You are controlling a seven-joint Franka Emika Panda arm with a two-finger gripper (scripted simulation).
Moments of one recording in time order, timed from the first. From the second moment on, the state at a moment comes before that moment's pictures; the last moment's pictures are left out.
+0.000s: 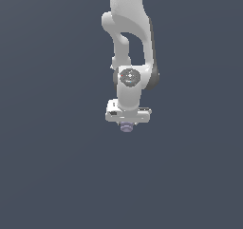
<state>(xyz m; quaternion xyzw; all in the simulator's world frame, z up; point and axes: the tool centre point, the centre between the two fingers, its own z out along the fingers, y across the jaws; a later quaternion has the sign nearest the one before) -0.017 0.027 0.076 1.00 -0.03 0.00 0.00</state>
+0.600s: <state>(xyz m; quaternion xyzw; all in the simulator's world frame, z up) -0.052 0.075 0.179 1.00 -0.03 0.00 0.00</state>
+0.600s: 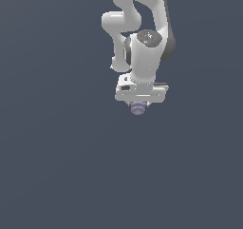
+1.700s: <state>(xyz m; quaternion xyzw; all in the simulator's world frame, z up) -0.109 0.161 0.366 1.00 -0.02 0.00 0.00</state>
